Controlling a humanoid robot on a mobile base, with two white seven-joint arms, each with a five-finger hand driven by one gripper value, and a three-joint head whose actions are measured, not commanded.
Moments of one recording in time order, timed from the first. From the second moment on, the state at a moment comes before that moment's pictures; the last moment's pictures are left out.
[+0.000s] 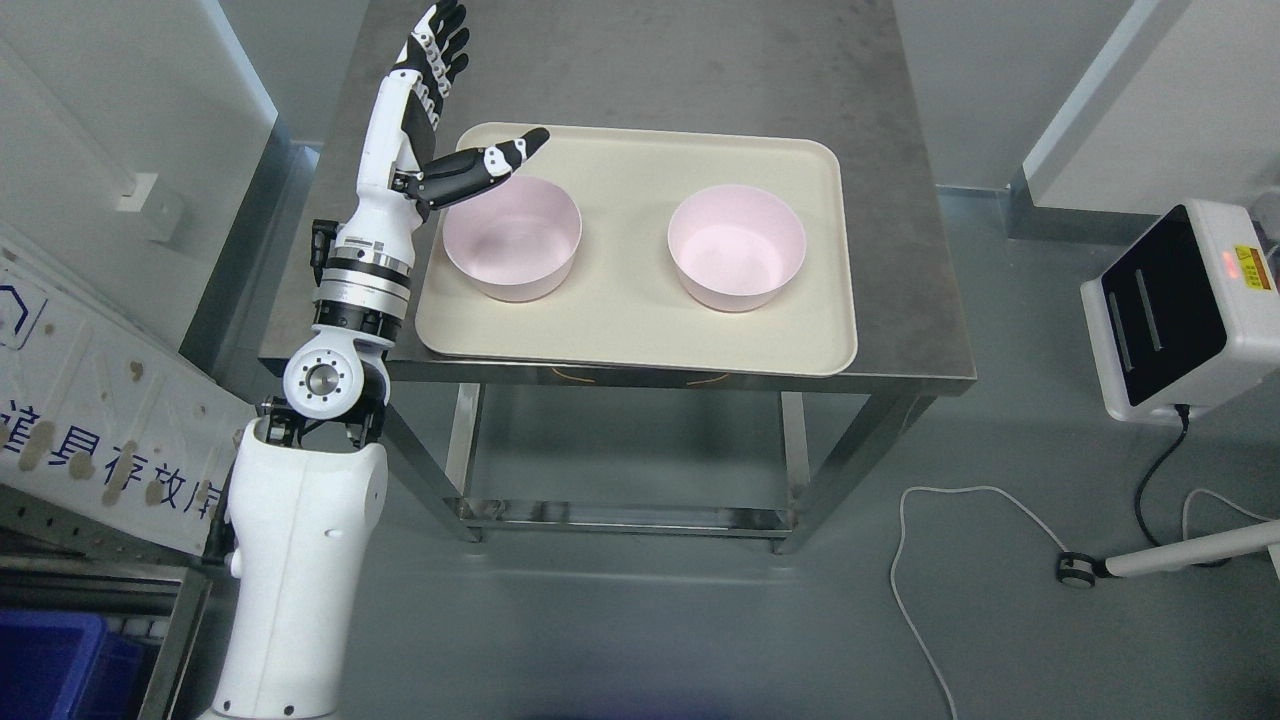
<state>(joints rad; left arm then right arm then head) -0.42 0.00 -0.03 -1.53 0.00 -0.12 -0.08 0.05 0.00 0.00 -0.05 0.00 -0.19 0.00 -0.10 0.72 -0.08</state>
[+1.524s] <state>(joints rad) -0.69 0.32 -0.07 -1.41 -0.19 0.07 -0.87 0.05 0.00 0.00 -0.05 0.00 -0.18 0.00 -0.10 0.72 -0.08</state>
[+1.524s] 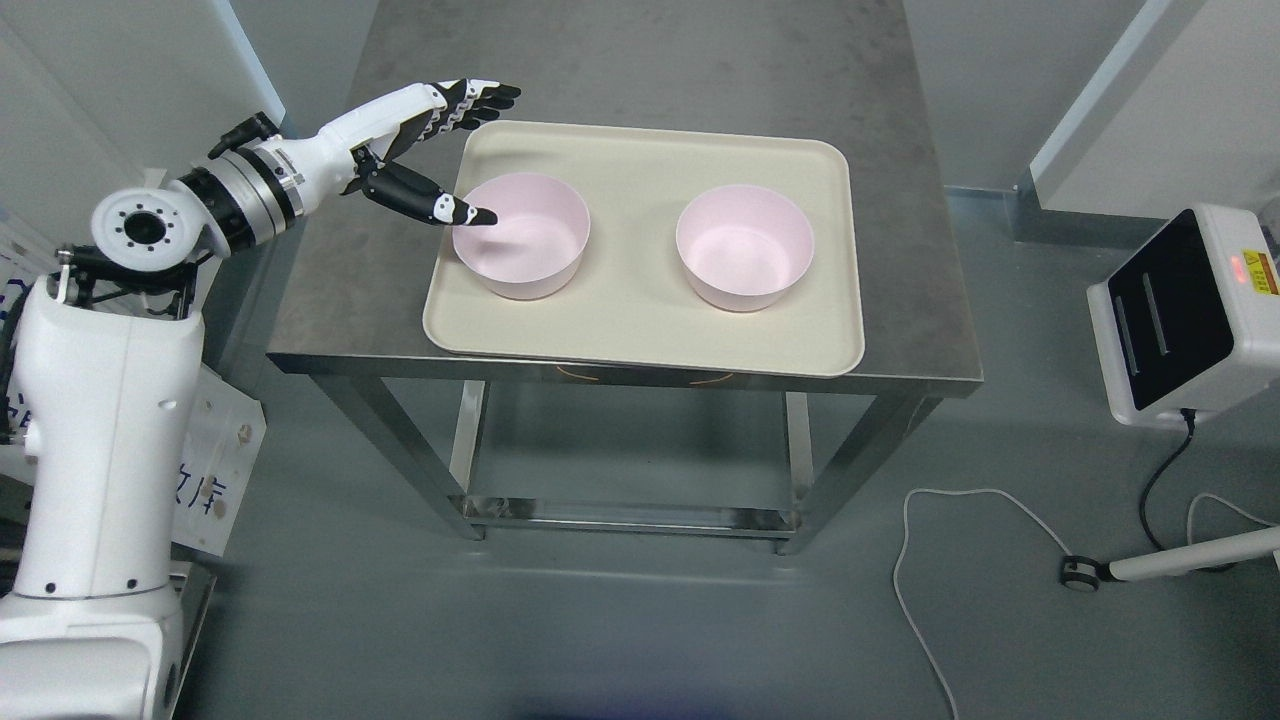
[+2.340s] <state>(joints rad) -0.75 0.26 -0.19 -1.30 -0.36 -0.04 -0.84 0.05 0.00 0.00 -0.05 0.00 -0.18 0.00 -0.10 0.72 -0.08</state>
